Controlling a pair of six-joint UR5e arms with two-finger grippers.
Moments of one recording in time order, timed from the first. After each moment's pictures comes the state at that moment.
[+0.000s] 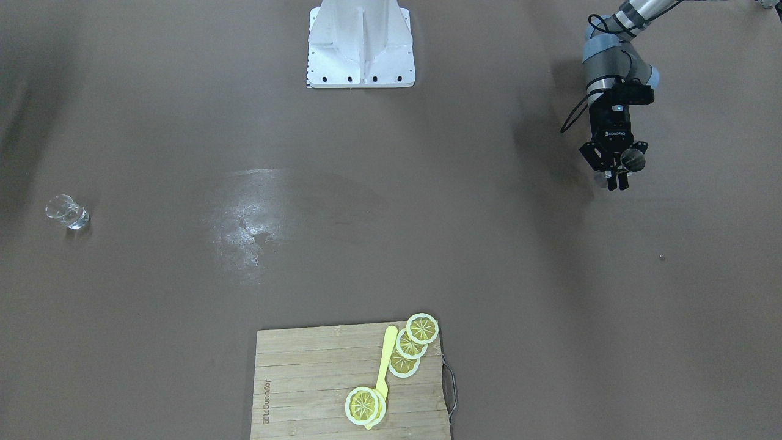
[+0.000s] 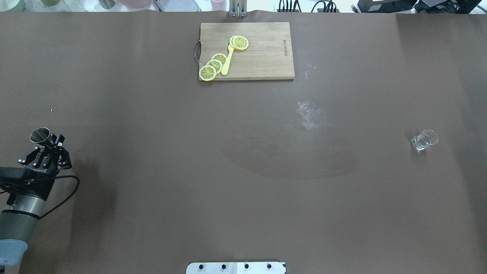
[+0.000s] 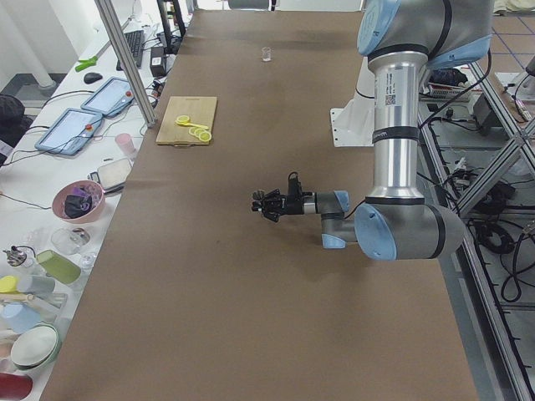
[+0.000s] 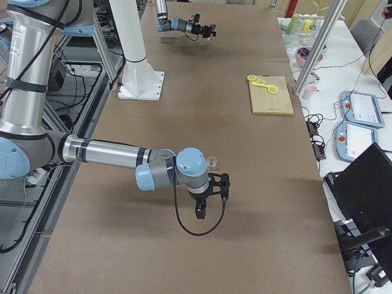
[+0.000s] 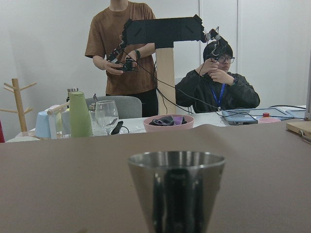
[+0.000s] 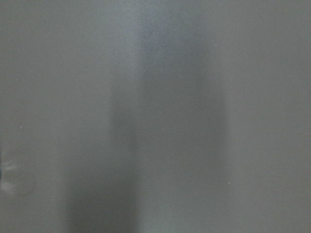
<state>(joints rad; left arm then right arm) -0.18 -1.46 -1.42 -3.07 -0.35 -1.05 1.54 -1.81 1.72 -1.28 2.34 0.21</state>
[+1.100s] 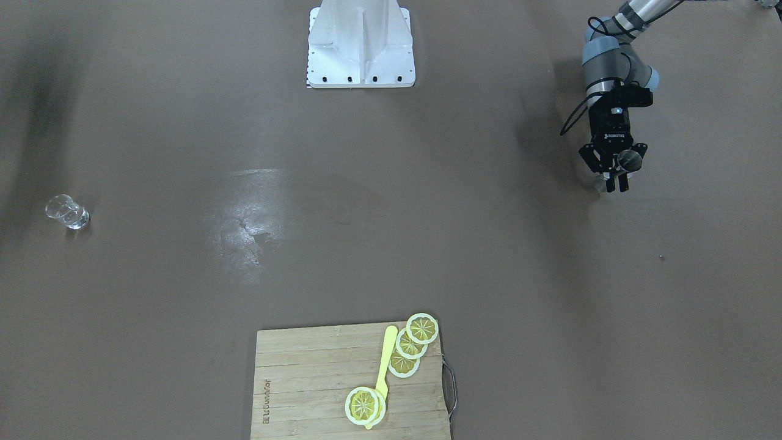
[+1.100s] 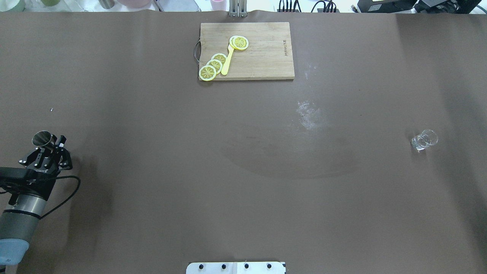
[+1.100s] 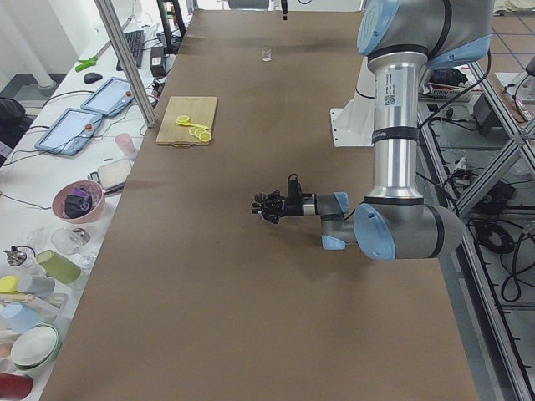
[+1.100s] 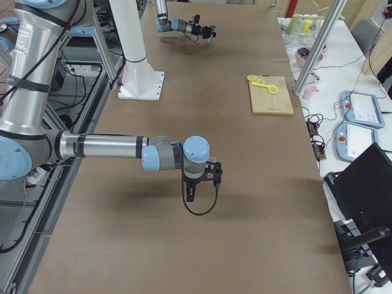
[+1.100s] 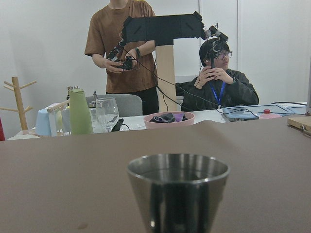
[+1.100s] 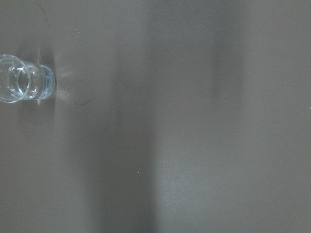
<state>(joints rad) -0.18 -1.47 -1.40 -3.07 -0.35 -1.05 1.39 -1.88 1.89 -1.53 2.39 0.10</state>
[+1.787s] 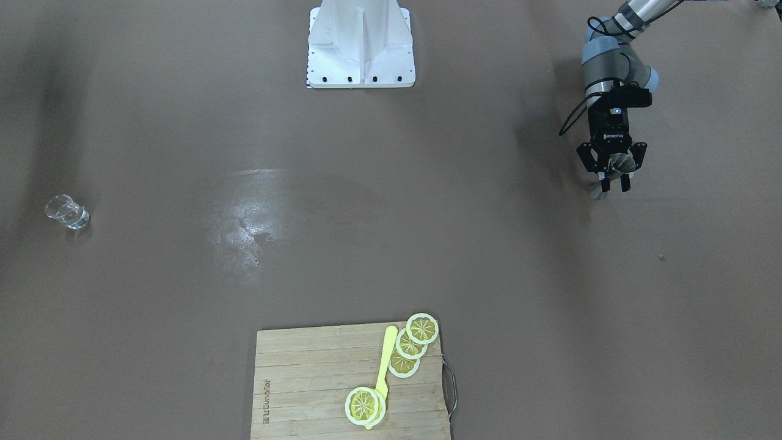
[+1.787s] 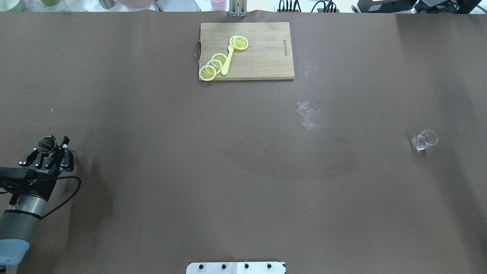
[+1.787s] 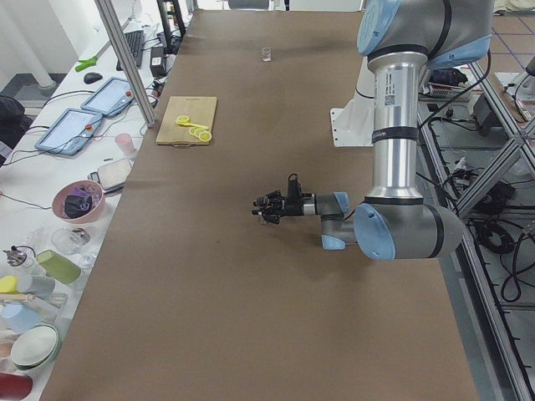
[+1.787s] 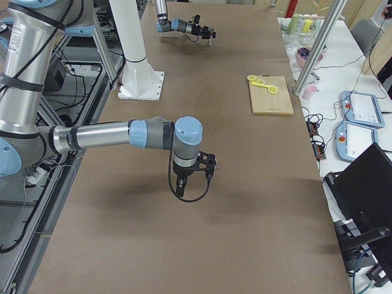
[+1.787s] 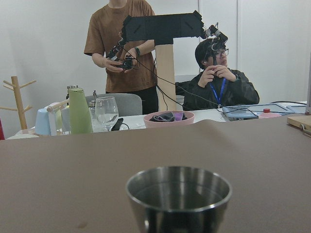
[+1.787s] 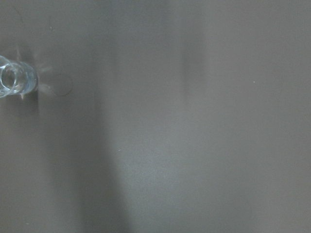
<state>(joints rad) -0.18 -1.47 -1.40 -3.07 -0.36 -1.05 1.51 -1.88 2.02 -1.78 2.28 0.06</state>
